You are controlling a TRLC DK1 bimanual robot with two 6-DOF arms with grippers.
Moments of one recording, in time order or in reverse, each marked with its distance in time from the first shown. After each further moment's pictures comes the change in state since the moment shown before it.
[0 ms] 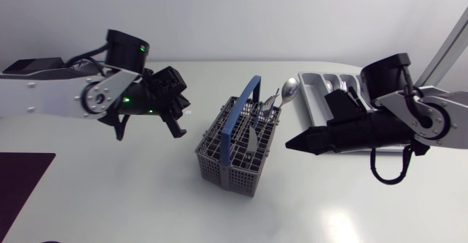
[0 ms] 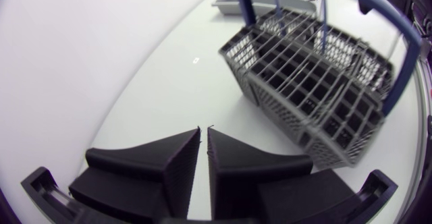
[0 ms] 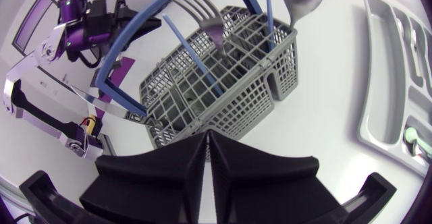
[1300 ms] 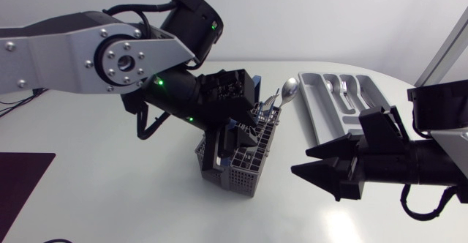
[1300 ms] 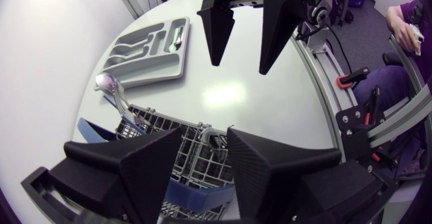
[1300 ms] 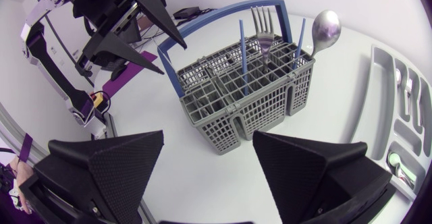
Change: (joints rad) left arm -0.367 0.022 0.310 -0.514 0.249 0.154; right arm 0.000 -0.375 -0.193 -0.023 -0.050 -0.159
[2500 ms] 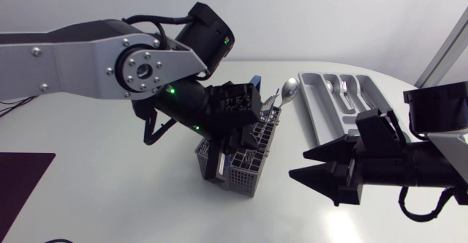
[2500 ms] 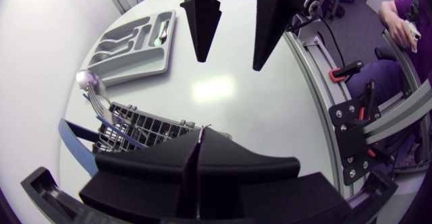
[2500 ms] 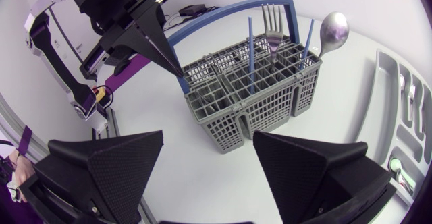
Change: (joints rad) left arm -0.023 0.038 0.008 -0.038 0.006 0.006; right arm 0.021 0.001 -0.006 0.001 -0.003 -0.025
